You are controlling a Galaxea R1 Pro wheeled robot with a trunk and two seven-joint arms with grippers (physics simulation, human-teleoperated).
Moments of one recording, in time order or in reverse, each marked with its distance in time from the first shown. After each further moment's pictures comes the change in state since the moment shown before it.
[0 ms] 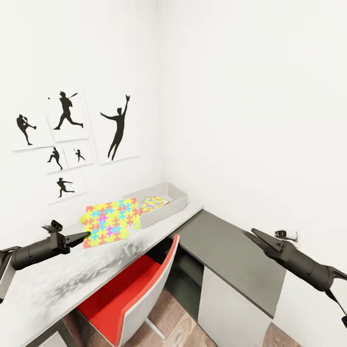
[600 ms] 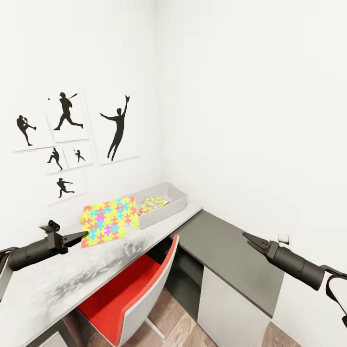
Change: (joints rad) left arm 0.005 0.000 0.023 -0.005 -0.002 -0.002 0.000; right arm -0.001 0.001 -0.002 -0.007 0.006 0.054 -0.382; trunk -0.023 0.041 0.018
